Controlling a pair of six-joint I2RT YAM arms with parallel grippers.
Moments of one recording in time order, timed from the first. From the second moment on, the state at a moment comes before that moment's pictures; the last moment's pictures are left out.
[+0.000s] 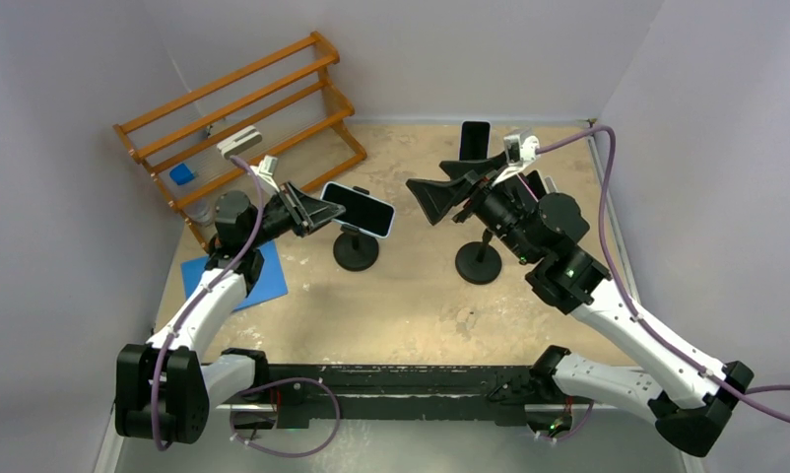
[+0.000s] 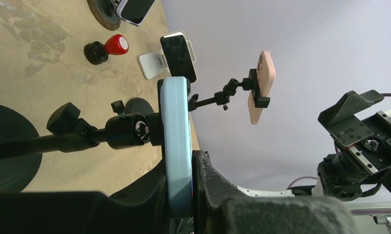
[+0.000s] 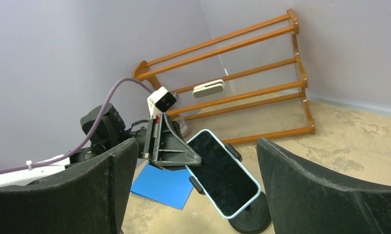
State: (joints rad) left arm -0.09 1.10 0.59 0.46 0.80 -1.13; right arm 0.78 0.96 1.04 0.14 0.01 0.41
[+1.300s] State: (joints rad) left arm -0.20 1.33 0.78 0.44 1.18 -1.06; right arm 0.79 1.13 1.28 -0.16 -0.07 0.27
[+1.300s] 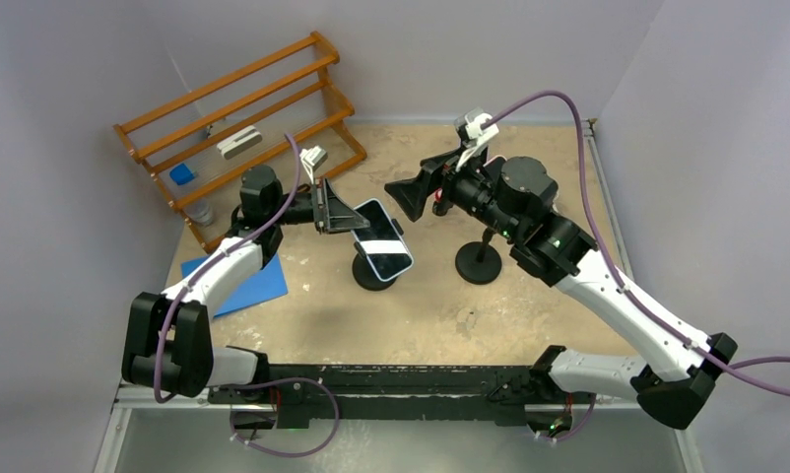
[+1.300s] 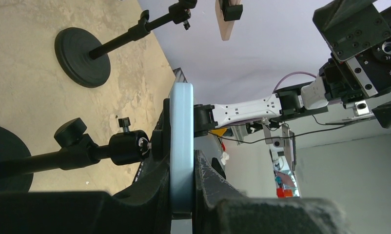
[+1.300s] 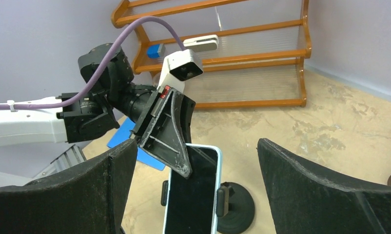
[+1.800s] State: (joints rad) left arm -0.21 1.34 0.78 0.46 1.20 -1.02; right arm 0.82 1.20 1.26 -0.13 0.05 0.36
